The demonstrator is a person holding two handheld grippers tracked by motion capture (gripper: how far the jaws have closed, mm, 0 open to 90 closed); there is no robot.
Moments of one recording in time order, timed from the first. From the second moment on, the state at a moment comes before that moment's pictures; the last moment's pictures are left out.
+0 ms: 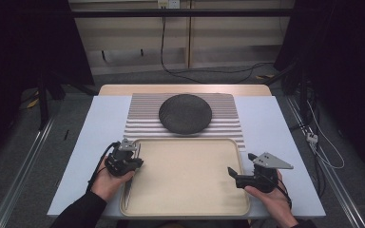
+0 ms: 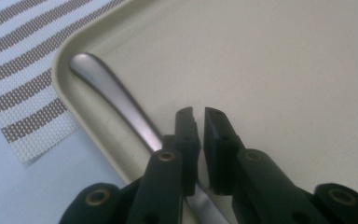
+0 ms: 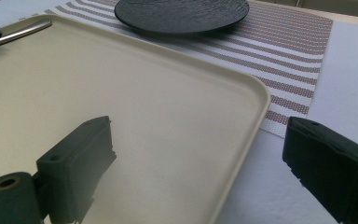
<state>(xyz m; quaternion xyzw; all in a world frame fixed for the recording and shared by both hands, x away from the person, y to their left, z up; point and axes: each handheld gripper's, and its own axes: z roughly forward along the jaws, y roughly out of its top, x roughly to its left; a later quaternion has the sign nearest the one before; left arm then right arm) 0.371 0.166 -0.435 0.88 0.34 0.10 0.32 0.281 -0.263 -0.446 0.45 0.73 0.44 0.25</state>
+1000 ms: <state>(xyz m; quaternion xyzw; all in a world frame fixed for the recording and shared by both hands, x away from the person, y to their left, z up) 0.357 0.172 -0.405 0.83 0.34 0.18 0.40 0.282 -0.264 -0.446 0.46 0.73 0.45 0.25</state>
